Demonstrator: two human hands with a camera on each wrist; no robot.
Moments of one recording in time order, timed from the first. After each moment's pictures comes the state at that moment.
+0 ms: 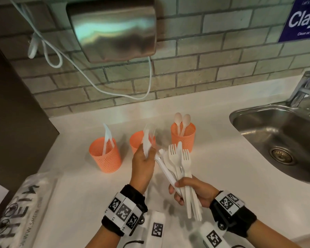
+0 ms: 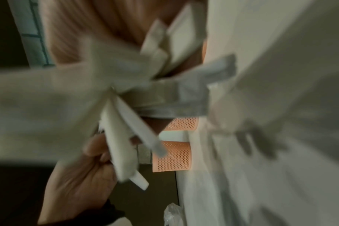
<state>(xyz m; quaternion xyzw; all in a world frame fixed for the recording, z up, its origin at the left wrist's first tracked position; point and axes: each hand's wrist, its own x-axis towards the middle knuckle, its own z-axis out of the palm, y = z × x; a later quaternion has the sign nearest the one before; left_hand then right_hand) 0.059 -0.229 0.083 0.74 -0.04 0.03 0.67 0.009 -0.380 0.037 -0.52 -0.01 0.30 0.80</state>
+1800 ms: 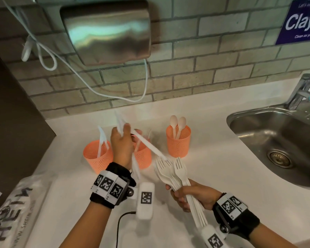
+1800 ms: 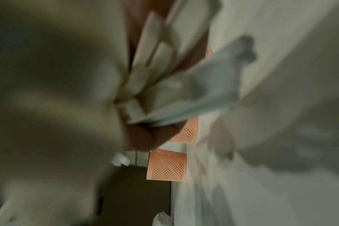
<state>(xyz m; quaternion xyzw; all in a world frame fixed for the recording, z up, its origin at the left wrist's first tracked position) 0.099 -0.226 0.129 0.65 0.05 0.10 0.75 0.009 -0.406 0.032 -0.54 -0.04 0.35 0.77</state>
